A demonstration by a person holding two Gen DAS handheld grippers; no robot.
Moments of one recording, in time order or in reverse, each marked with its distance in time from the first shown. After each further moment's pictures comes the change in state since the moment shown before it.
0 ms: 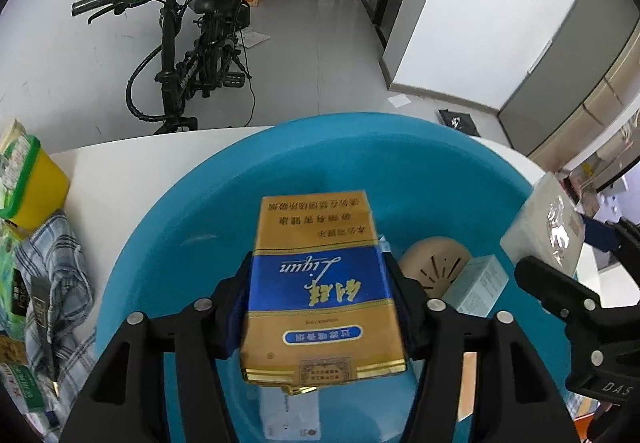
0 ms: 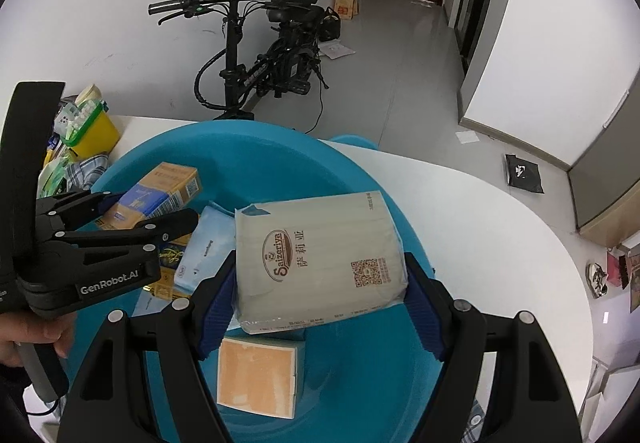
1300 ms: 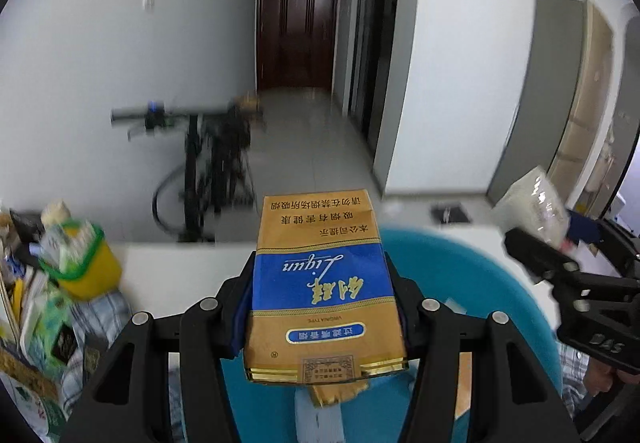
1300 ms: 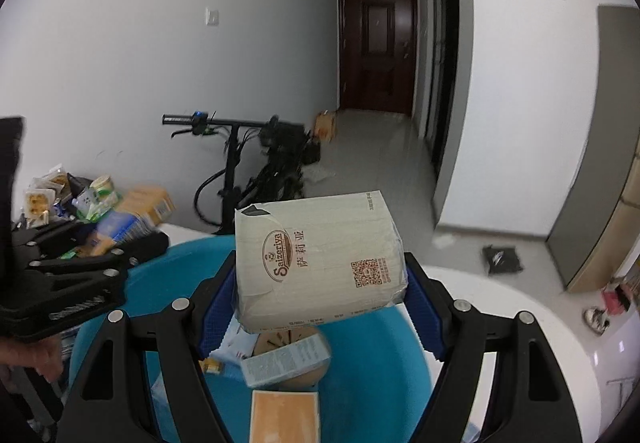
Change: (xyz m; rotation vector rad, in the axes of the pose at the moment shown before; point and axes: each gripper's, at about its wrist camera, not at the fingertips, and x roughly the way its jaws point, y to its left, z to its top) left arm -0.107 0.010 -0.024 0.088 -0.407 0.012; right arm -0.077 0.035 -0.028 0.027 -0.482 -0.068
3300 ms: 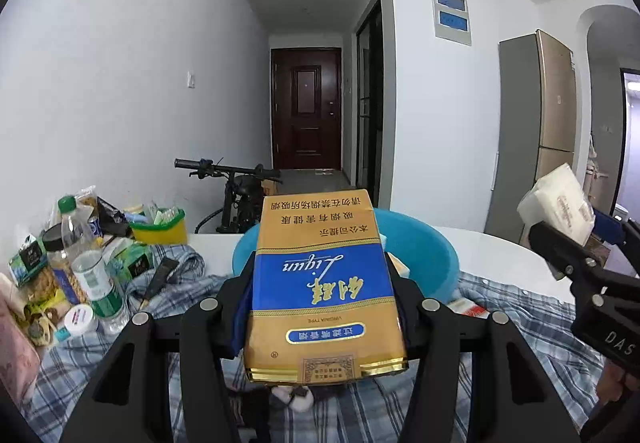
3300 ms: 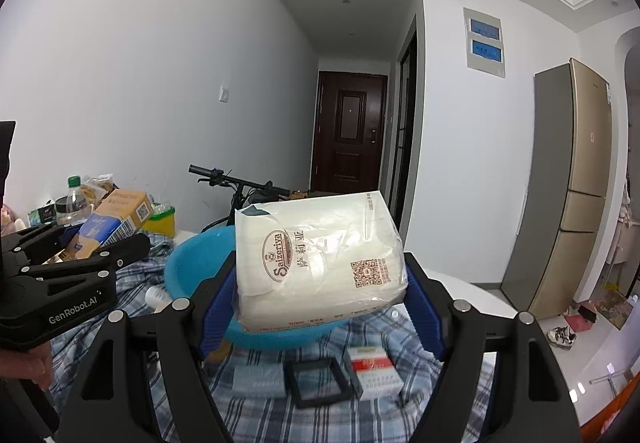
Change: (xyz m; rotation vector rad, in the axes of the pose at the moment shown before) left arm -0.265 -0.060 -0.211 0.032 -0.376 0.056; right arm -0.256 0.062 -0.158 -0.055 -0.357 -0.150
